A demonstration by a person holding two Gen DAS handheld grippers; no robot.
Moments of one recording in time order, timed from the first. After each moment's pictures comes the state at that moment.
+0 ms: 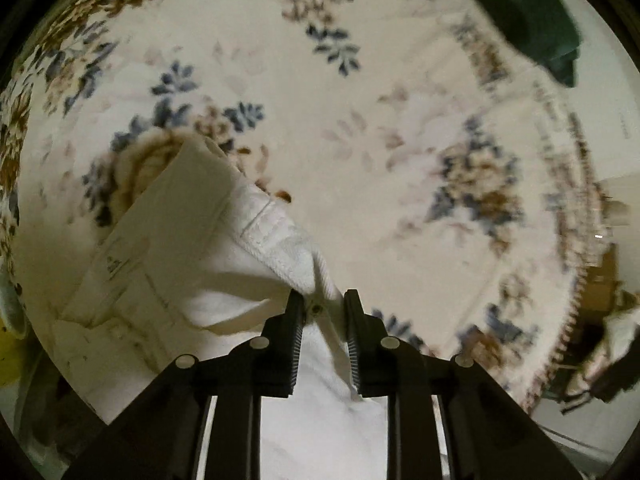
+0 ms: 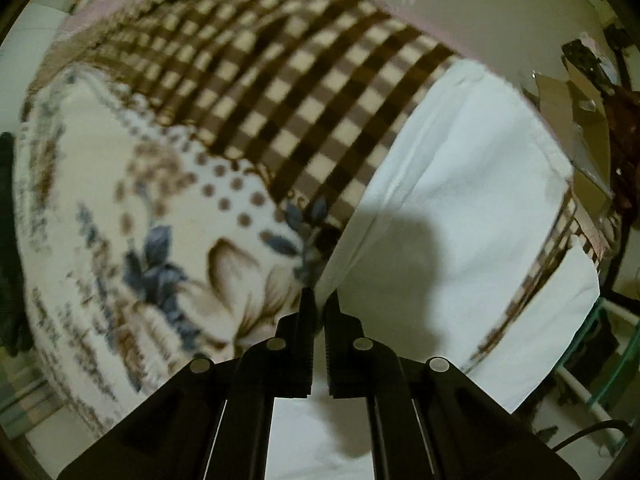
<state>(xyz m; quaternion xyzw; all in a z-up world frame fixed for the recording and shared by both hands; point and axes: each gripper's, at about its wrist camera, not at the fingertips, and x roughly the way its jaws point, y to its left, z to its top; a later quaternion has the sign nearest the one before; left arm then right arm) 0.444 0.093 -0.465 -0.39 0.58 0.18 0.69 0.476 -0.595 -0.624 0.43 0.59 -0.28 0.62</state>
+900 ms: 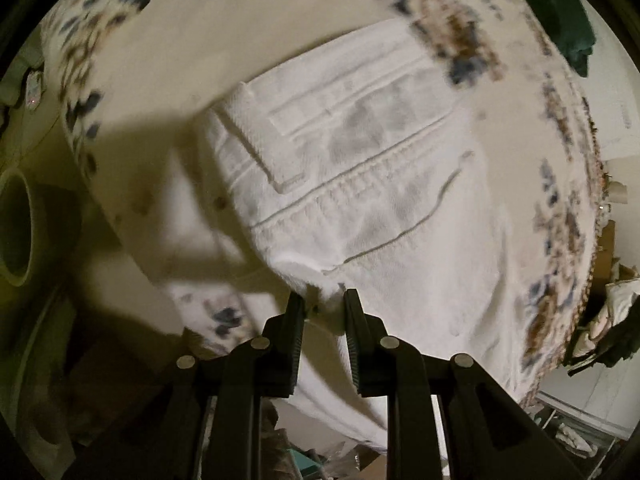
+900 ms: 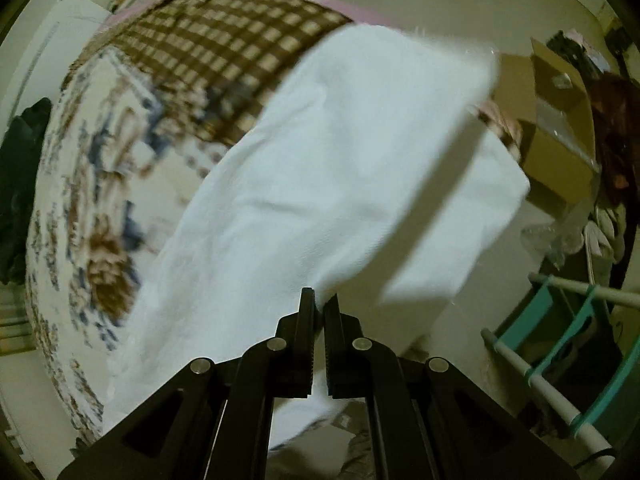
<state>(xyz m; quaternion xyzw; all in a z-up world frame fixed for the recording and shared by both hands) 0.171 0.090 -0.597 -0.41 0.61 0.17 0.65 0.152 -0.585 -0.656 0.40 0.57 -0.26 0.67</state>
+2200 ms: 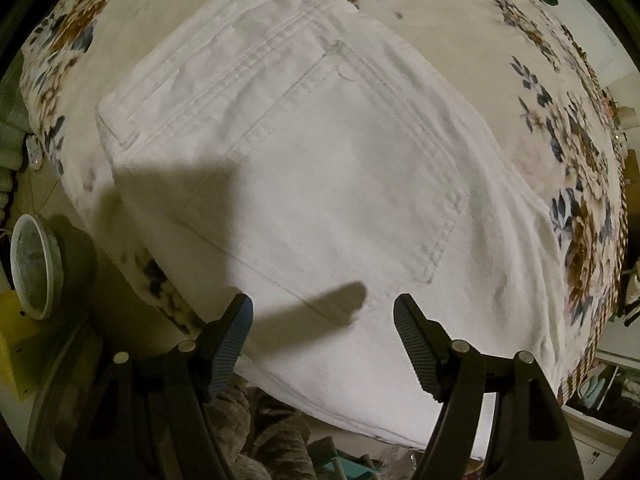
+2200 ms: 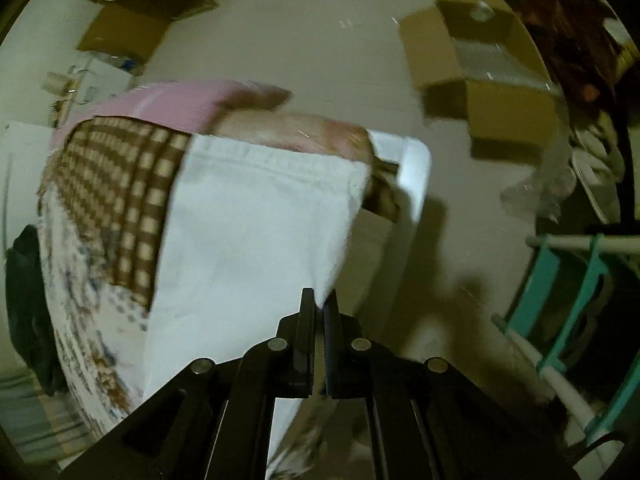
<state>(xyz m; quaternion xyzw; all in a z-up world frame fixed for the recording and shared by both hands) 0.203 -0.016 -0.586 -0.29 0.64 0.16 0.69 0.048 -0.715 -0.704 0.52 0.49 -0.35 0.61</state>
